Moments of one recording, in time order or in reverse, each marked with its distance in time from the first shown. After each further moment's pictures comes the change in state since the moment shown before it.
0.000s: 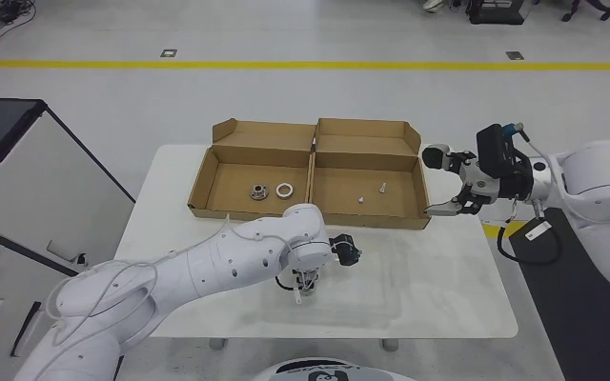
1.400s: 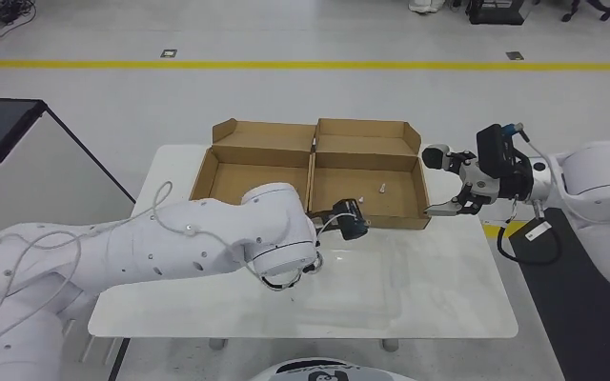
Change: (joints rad) left arm -0.334 0.216 -0.021 -0.510 -0.149 0.356 0.000; right arm 0.000 0.000 0.000 0.000 0.000 0.000 0.000
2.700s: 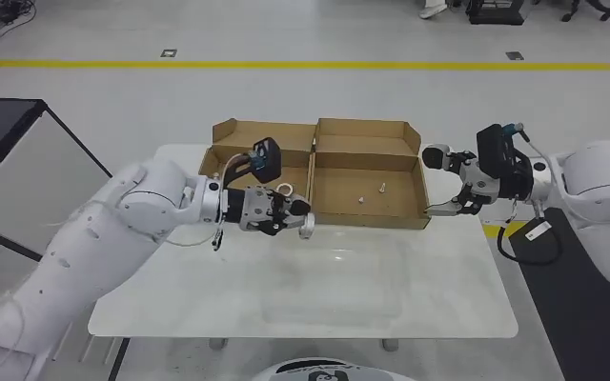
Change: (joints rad) left arm 0.625 0.303 -0.686 0.209 -0.401 -0.921 0.748; right arm 0.000 0.000 0.000 0.000 0.000 0.000 0.000
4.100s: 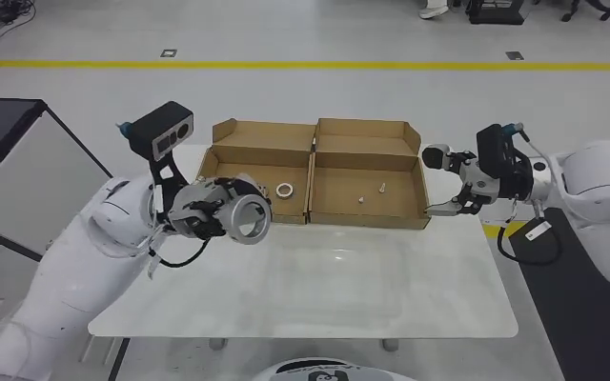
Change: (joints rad) left arm 0.193 -0.041 -0.233 -0.101 -0.718 -0.273 0.046; right arm 0.000 0.000 0.000 0.000 0.000 0.000 0.000
